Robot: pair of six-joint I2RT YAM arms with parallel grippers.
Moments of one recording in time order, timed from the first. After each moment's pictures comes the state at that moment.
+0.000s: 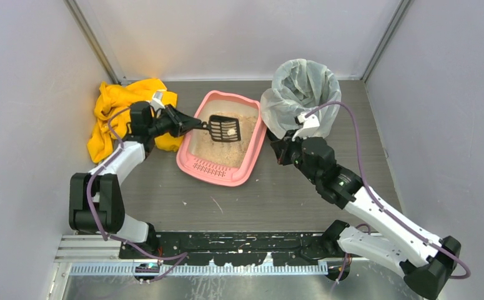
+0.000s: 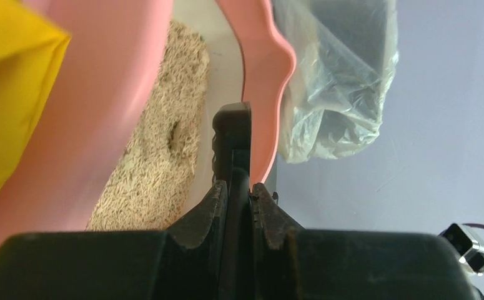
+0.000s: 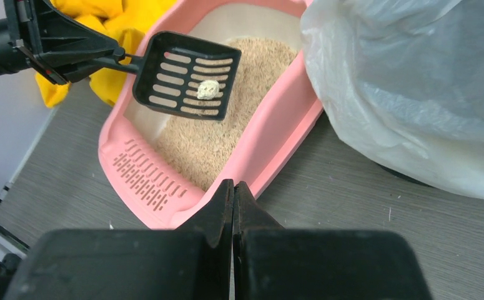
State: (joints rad) left arm -0.06 1.47 0.85 0.23 0.73 -1.02; right arm 0.74 0.89 0.81 -0.21 0.25 0.42
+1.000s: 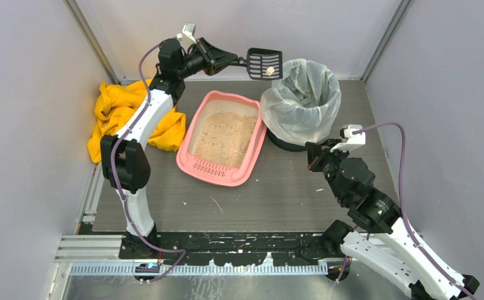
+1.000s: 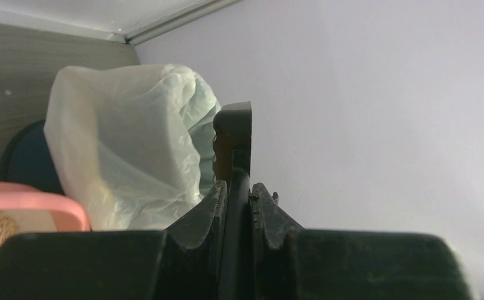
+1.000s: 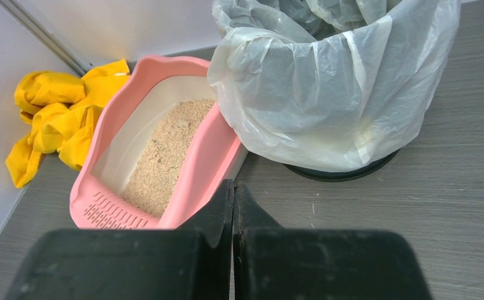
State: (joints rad) left arm -0.28 1.91 1.79 0.17 0.68 -1.21; right arm 0.74 0.55 0.81 -0.41 0.52 0.42
